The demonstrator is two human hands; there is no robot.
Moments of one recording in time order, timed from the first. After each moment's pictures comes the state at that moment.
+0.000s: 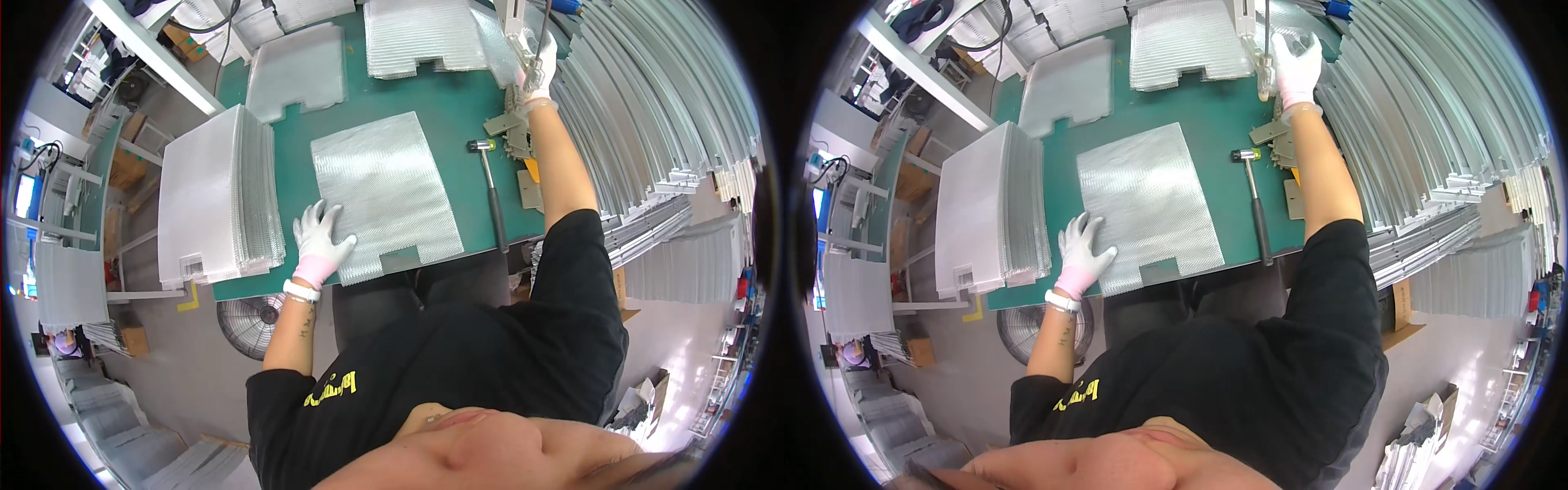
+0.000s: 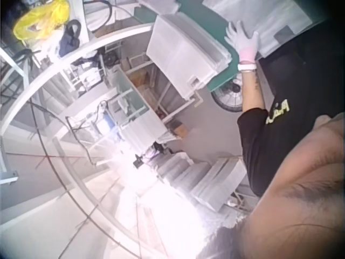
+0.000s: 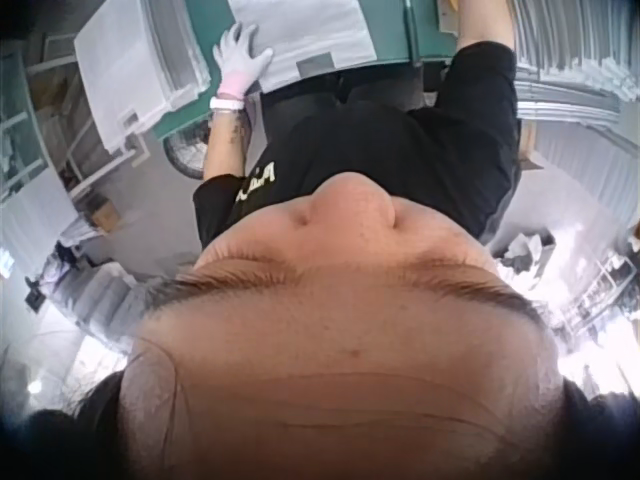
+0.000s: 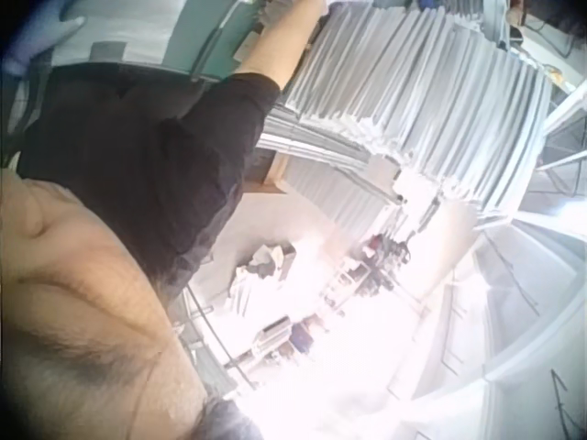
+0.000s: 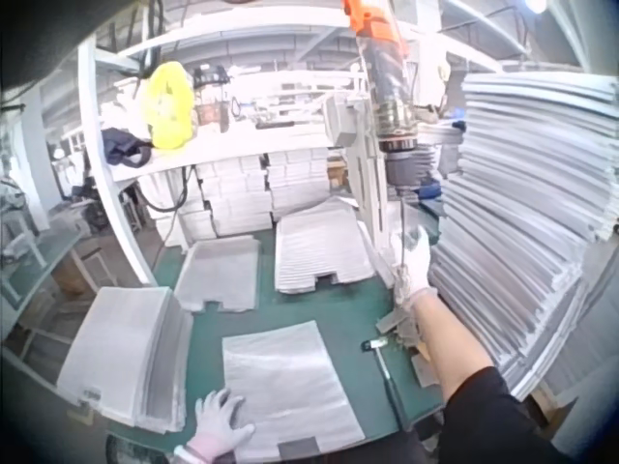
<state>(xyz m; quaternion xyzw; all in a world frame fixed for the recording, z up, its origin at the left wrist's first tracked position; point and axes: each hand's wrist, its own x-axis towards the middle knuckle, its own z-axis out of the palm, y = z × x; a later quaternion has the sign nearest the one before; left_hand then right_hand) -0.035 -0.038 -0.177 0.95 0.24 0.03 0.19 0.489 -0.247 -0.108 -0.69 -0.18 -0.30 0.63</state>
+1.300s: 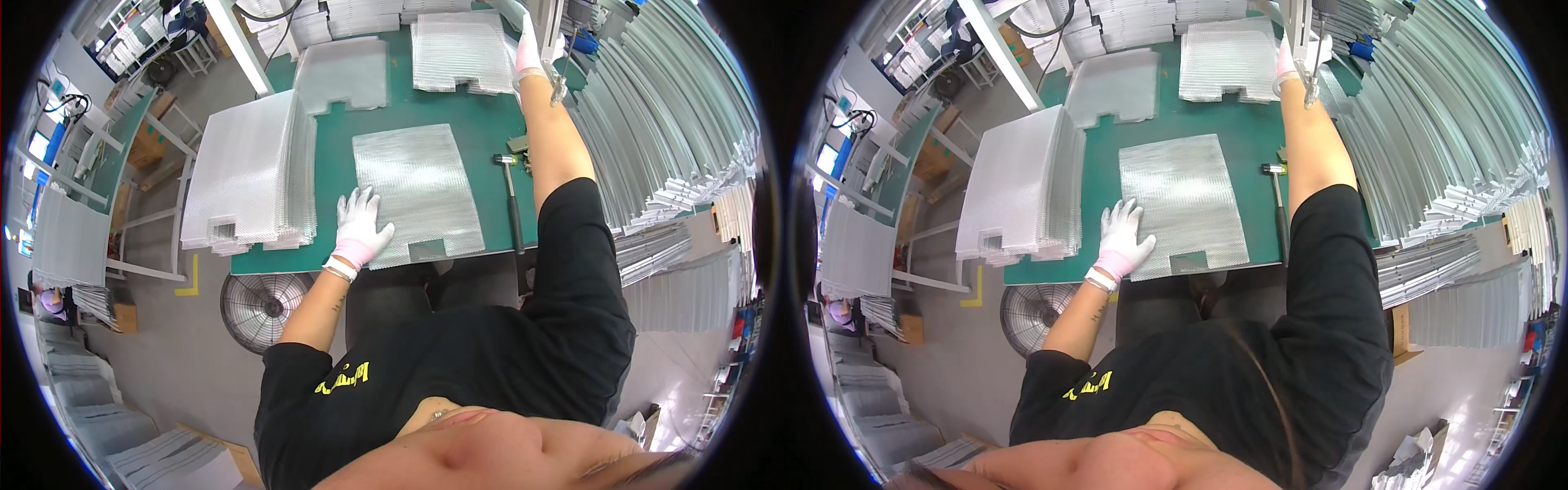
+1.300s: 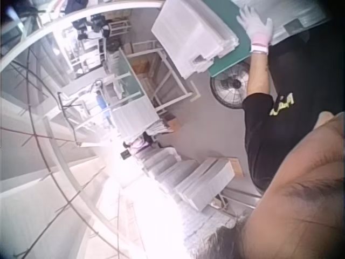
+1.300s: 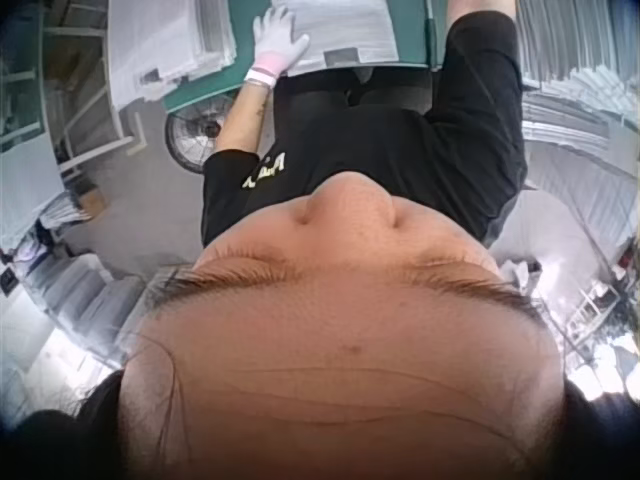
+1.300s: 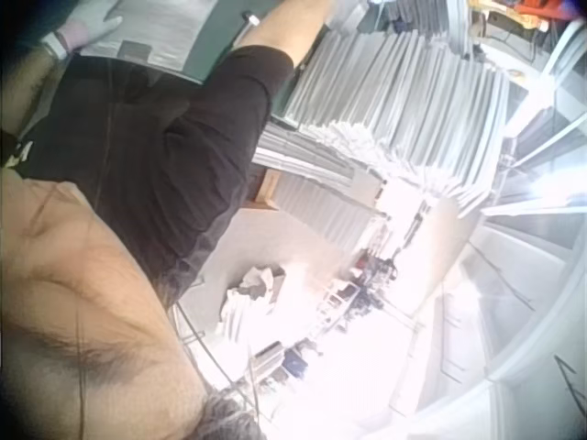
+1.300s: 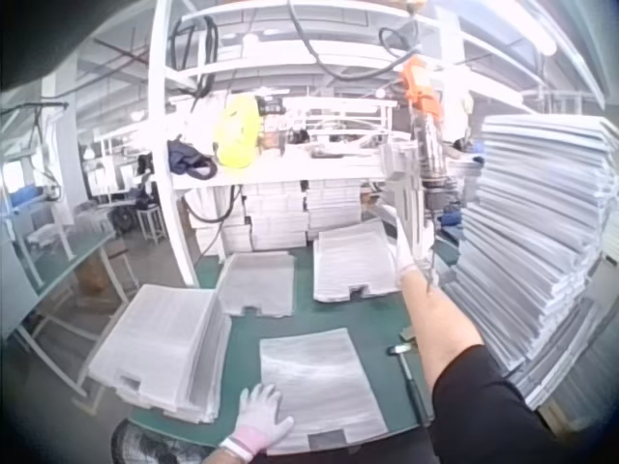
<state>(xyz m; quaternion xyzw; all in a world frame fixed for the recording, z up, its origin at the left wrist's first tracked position) -0.032 -0.047 -0.195 0.97 0.17 0.12 0.12 0.463 -0.149 -0.024 -0.78 -0.14 -0.32 0.52</state>
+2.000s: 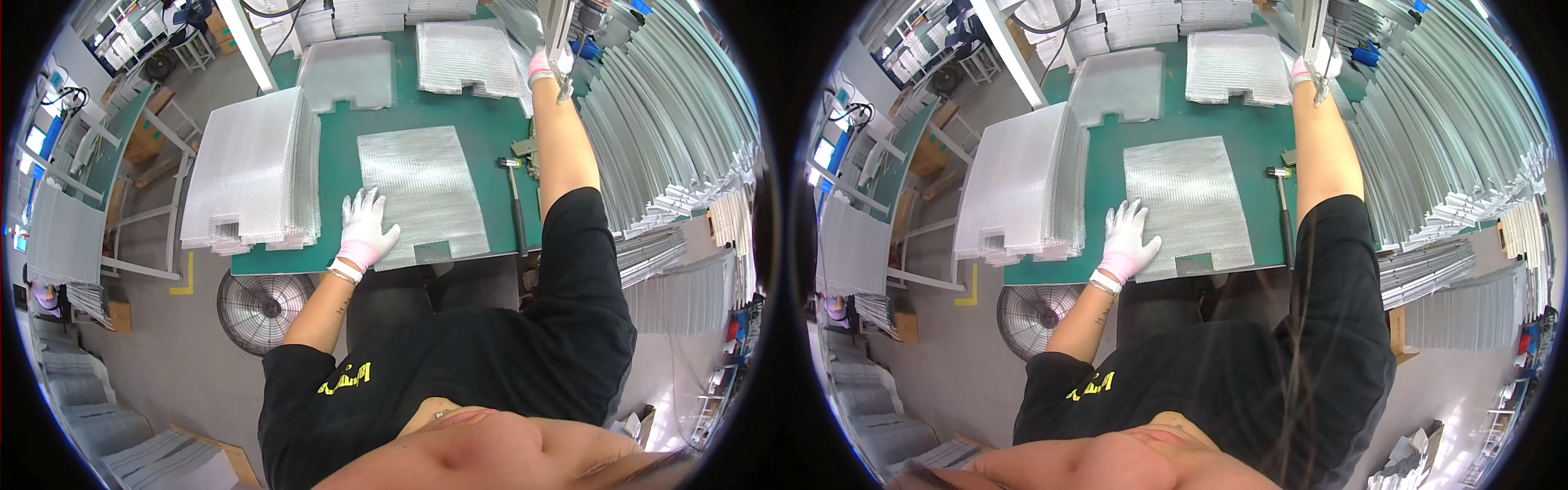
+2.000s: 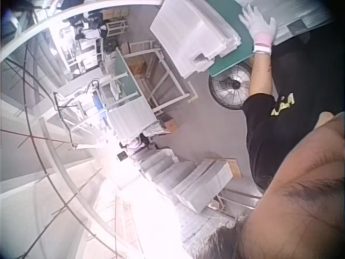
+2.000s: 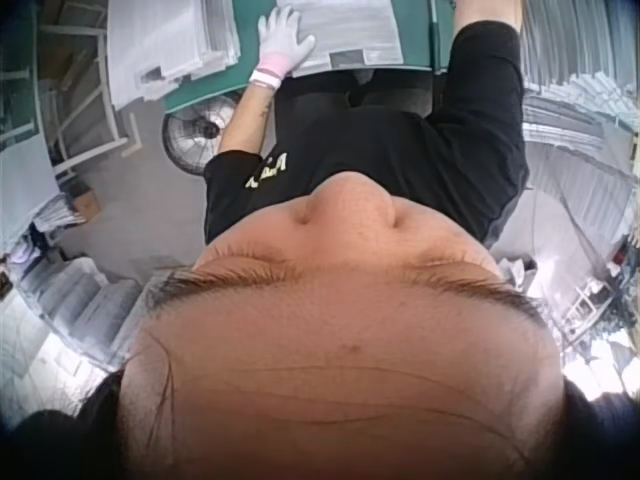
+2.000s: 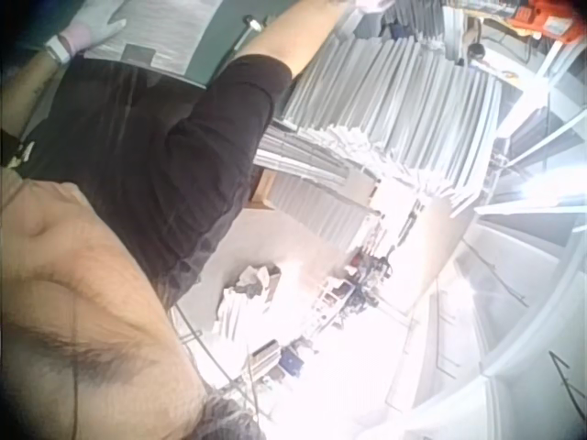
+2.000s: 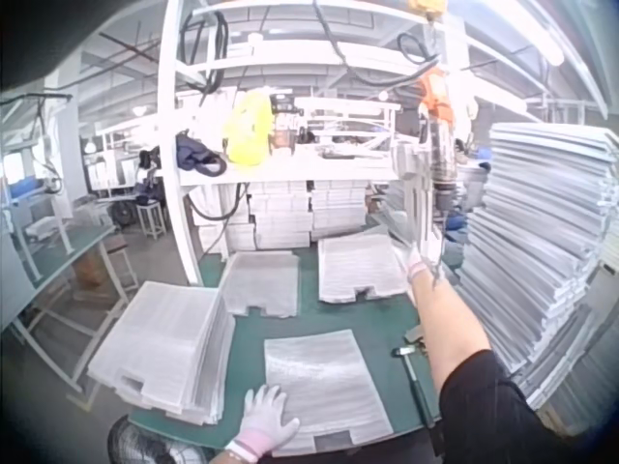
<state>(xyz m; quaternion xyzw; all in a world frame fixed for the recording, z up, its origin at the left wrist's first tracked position) -0.032 -0.048 -0.192 0.97 0.17 0.12 0.13 0.505 -0.170 -0.050 -0.81 -0.08 -0.34 0.48</state>
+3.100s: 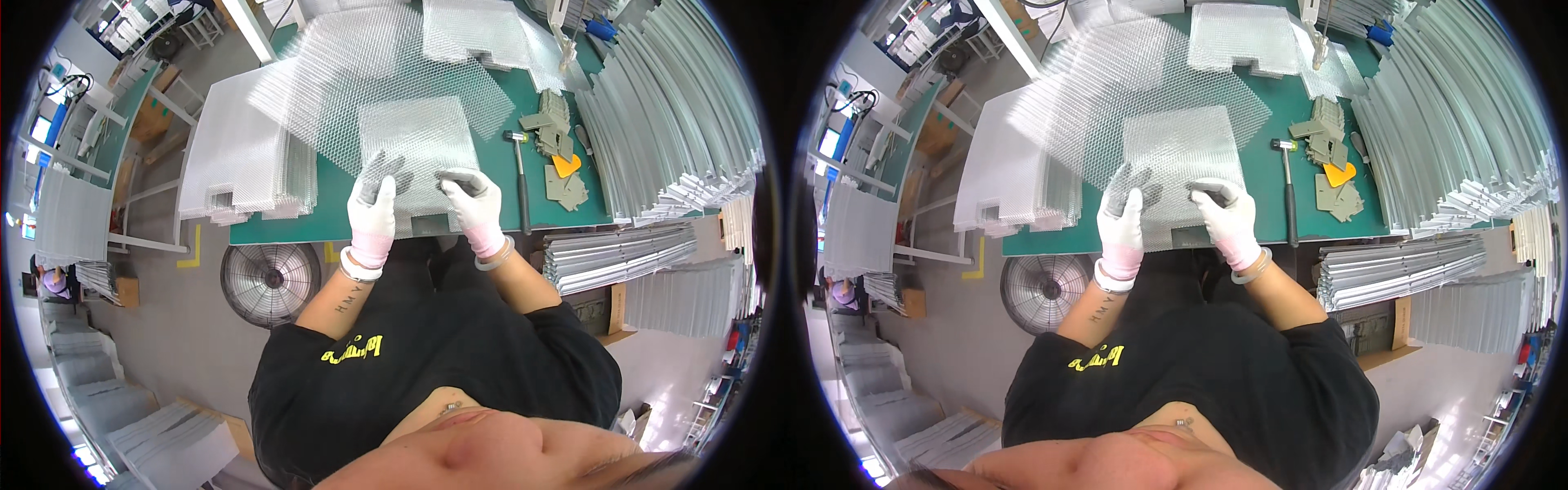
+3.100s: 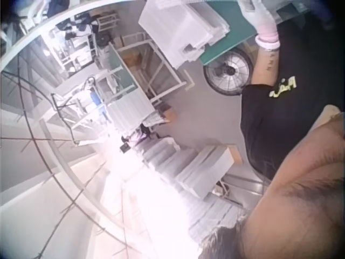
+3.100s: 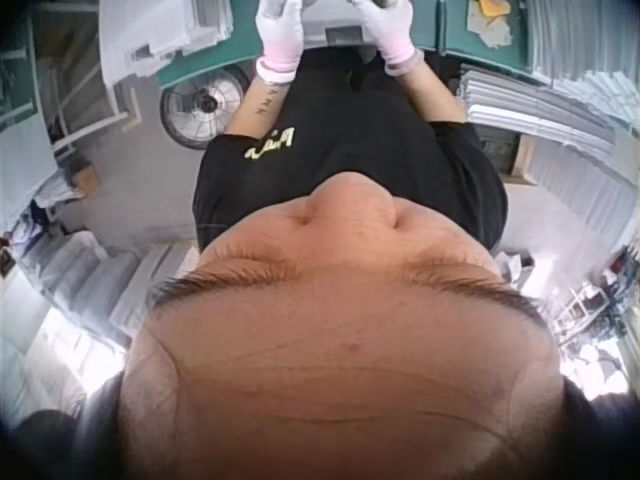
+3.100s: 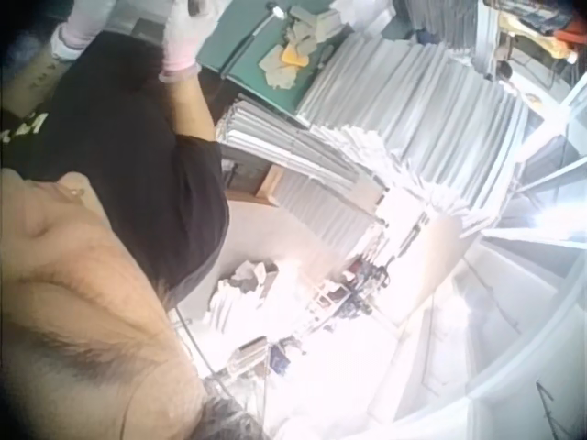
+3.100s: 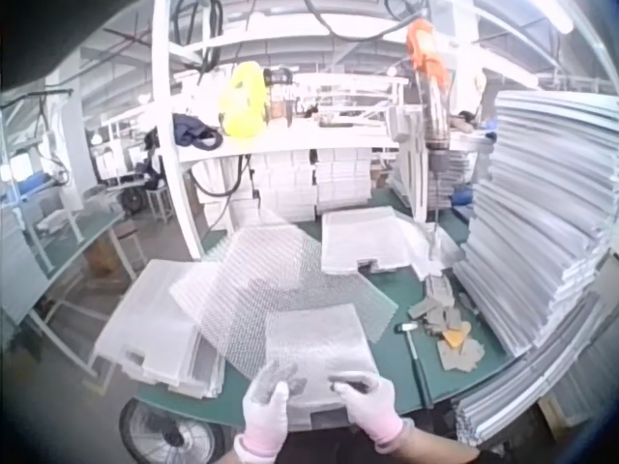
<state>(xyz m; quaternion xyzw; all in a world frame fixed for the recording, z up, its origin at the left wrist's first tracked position) -0.035 -0.122 -0.116 0.48 0.17 0.41 0.76 0.083 -0.248 -0.135 -0.62 -0.24 0.19 0.73</state>
